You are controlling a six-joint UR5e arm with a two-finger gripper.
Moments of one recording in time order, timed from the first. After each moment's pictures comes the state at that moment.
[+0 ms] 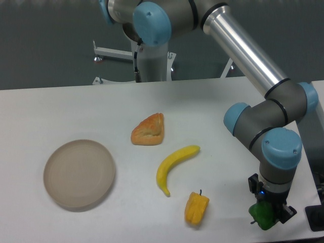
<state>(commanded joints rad) 2.35 -2.58 -0.57 -1.28 1.60 1.51</state>
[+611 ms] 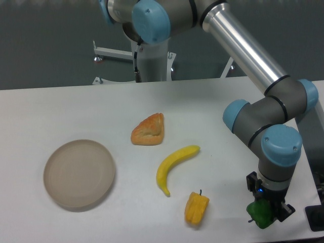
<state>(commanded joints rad) 2.34 -2.51 -0.63 -1.33 1.56 1.48</state>
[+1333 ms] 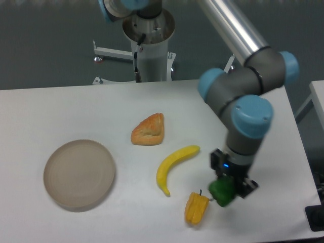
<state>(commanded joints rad) 2.20 -2.18 -1.07 -1.32 1.47 1.17</state>
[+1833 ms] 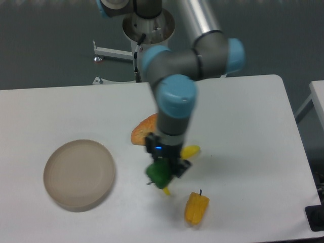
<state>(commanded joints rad) 1.99 -2.08 -1.27 -1.15 1.45 0.79</state>
